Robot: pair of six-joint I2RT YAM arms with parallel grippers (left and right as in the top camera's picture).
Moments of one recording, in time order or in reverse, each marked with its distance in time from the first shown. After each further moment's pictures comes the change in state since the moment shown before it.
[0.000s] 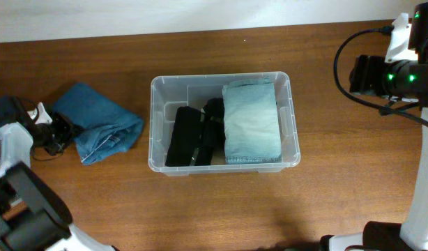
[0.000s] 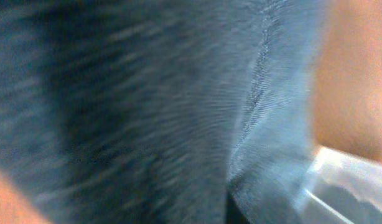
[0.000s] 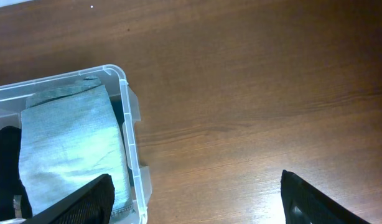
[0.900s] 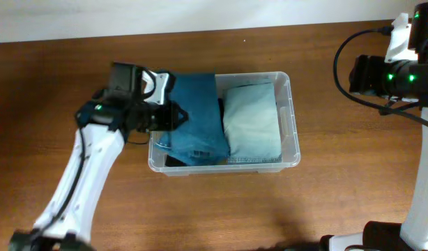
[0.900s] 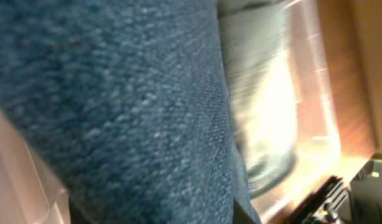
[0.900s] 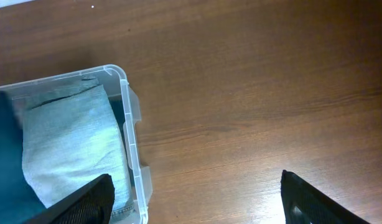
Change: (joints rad) left arm -0.746 -0.371 0.003 -0.090 0.047 0.067; right arm 0.000 0.000 0.000 0.000 -0.003 -0.001
